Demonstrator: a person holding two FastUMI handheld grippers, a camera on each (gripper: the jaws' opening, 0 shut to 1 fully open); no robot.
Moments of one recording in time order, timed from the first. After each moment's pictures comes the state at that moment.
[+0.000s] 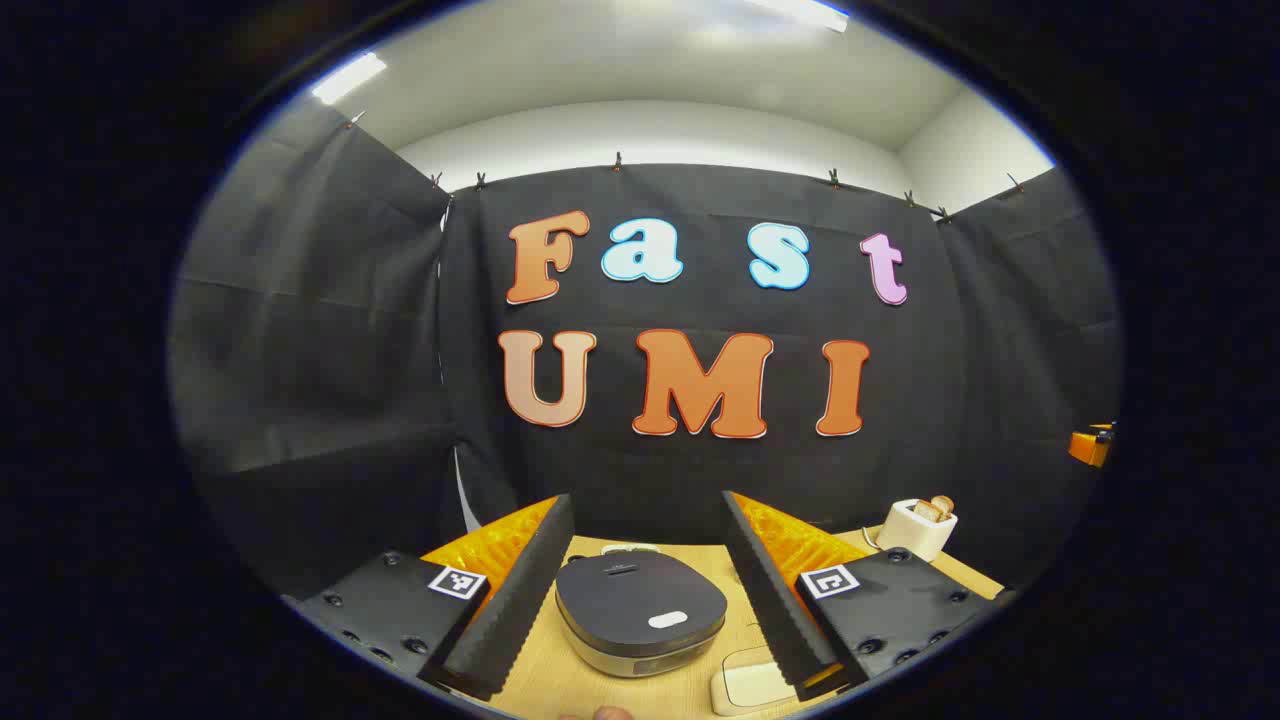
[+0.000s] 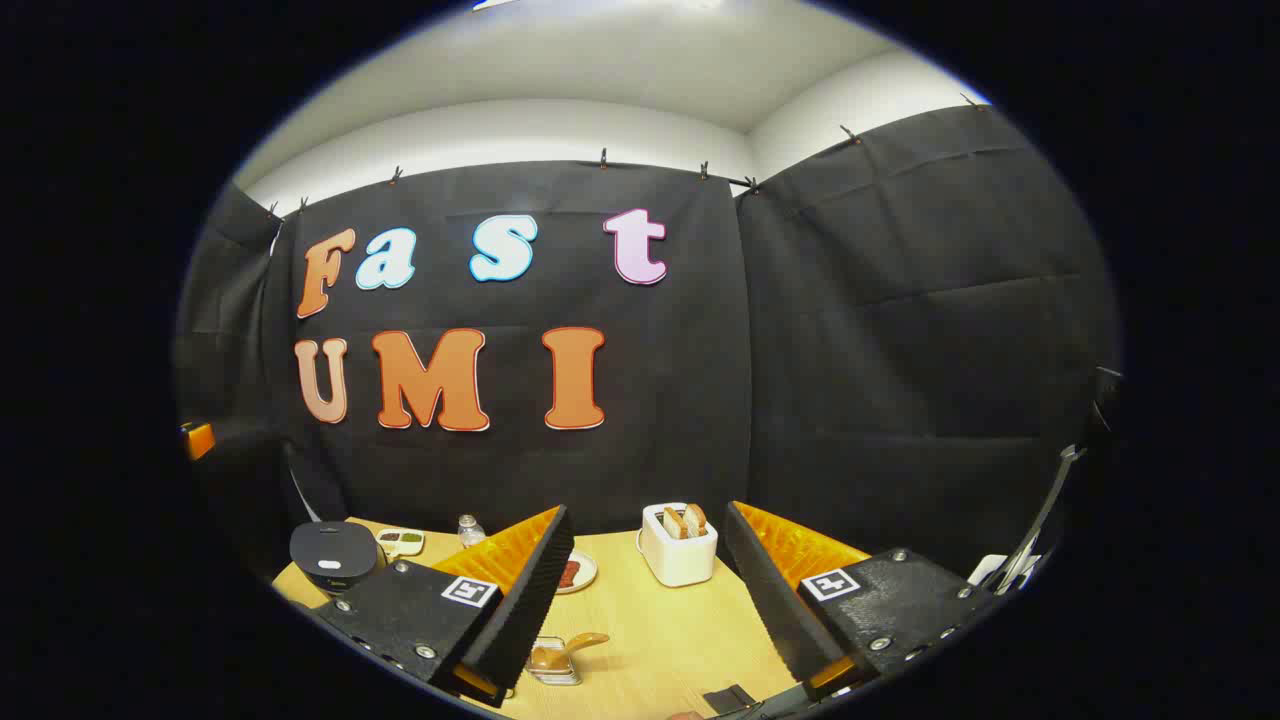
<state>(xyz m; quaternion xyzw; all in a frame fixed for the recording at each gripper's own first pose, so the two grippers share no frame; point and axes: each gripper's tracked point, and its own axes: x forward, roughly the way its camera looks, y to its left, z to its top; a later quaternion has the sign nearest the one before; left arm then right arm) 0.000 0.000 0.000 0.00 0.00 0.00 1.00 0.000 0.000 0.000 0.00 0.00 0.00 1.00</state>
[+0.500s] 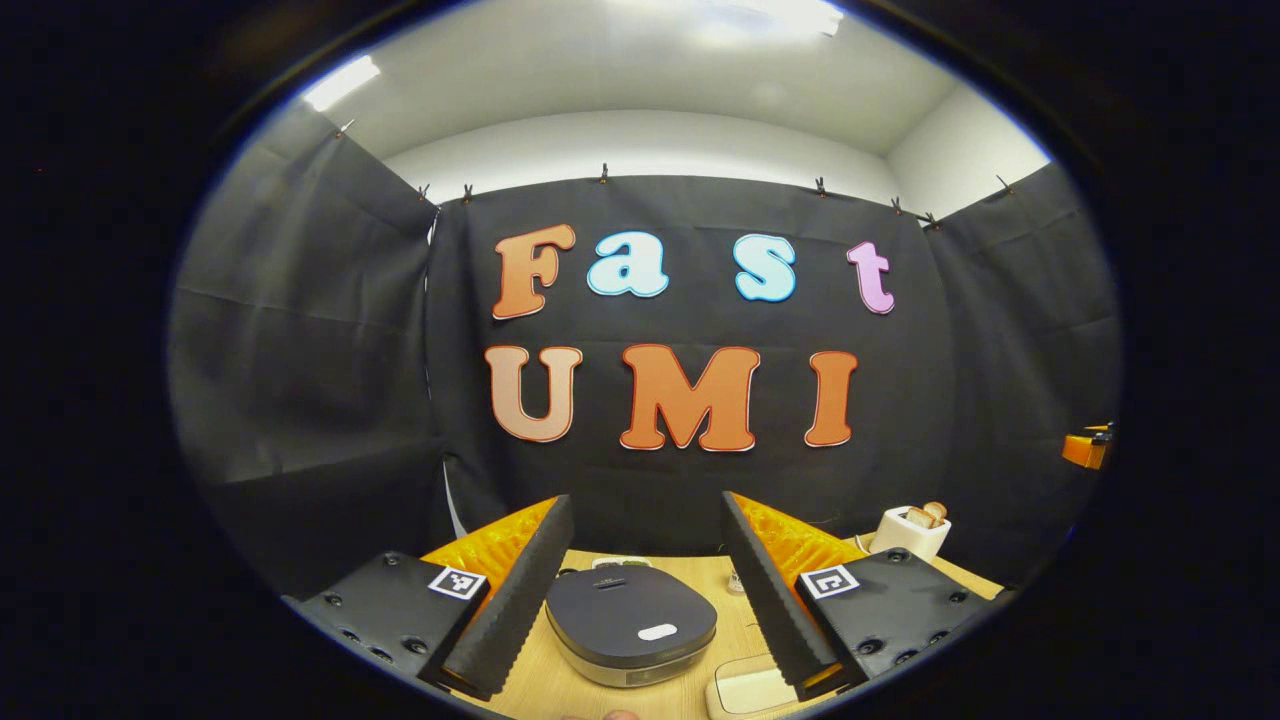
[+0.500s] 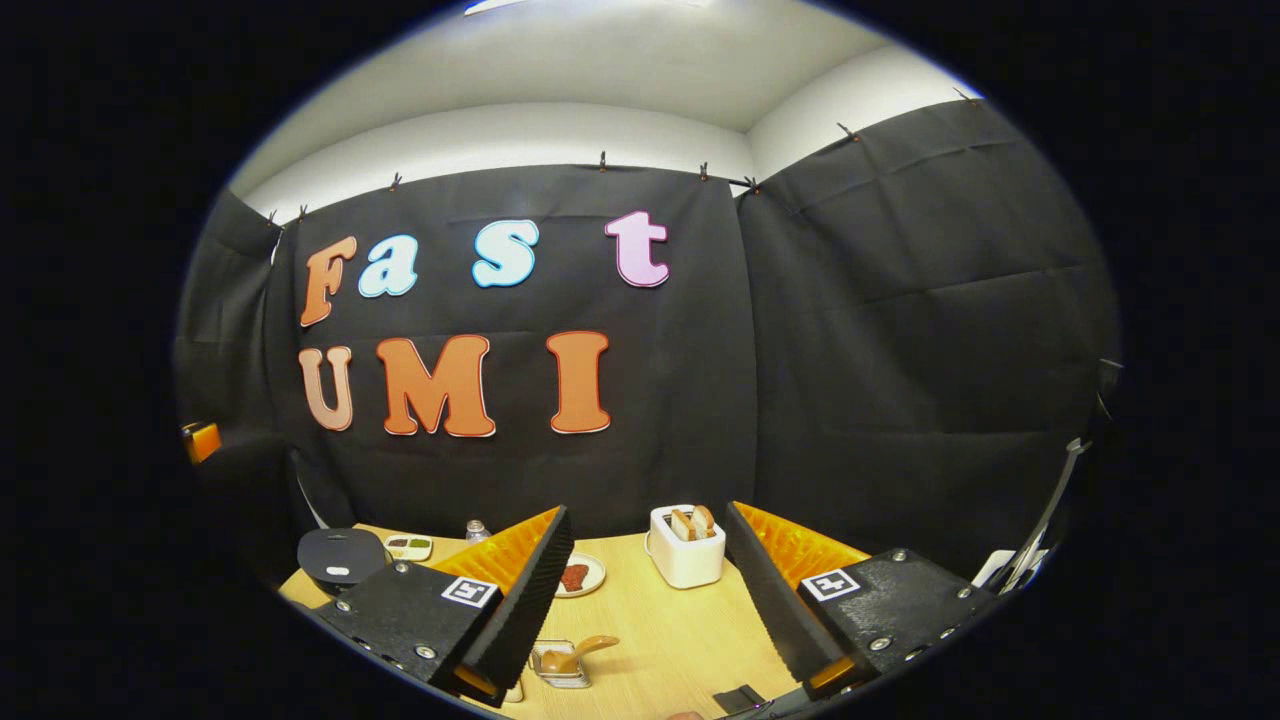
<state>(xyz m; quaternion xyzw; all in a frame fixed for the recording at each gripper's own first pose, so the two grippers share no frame) 0.006 -0.010 0.004 0.01 -0.01 -0.01 1.00 0.003 0.002 -0.001 0.00 0.00 0.01 1.00</state>
